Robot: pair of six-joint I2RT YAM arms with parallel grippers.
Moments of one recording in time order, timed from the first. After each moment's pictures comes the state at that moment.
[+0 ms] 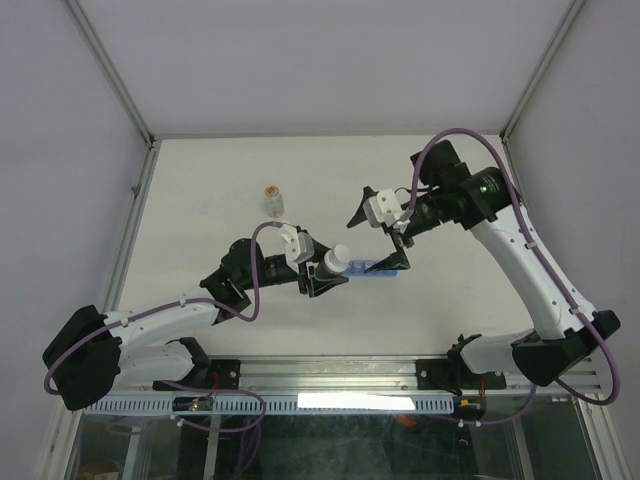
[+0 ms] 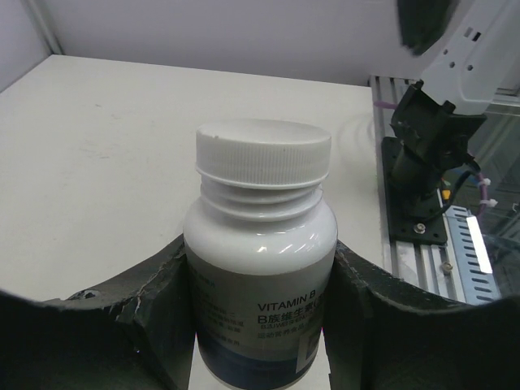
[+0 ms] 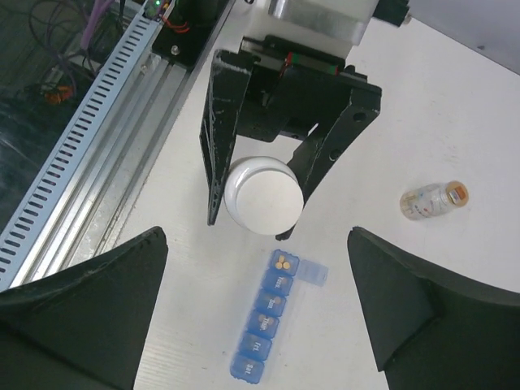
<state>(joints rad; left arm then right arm) -0.86 1.12 0.52 0.66 0.49 -0.02 0.54 1.32 1.63 -1.32 -1.03 -1.22</state>
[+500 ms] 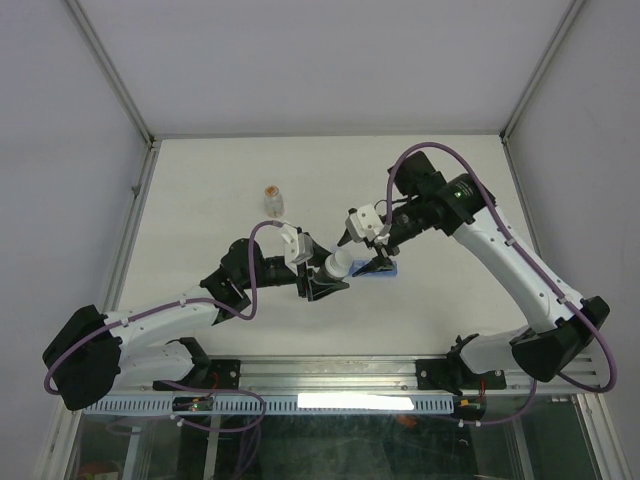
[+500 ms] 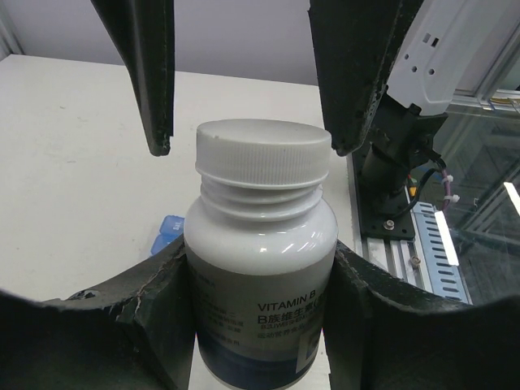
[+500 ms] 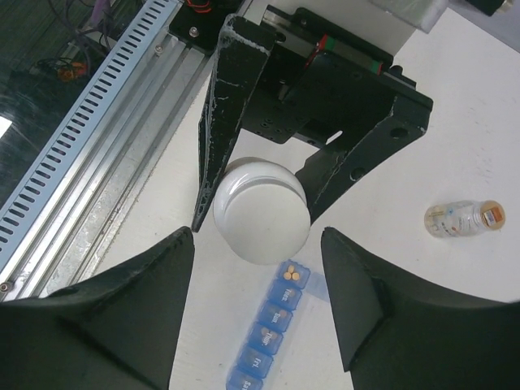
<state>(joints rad) -0.86 1.12 0.52 0.67 0.59 -0.07 0.63 1.35 1.52 -1.25 -0.99 -1.28</state>
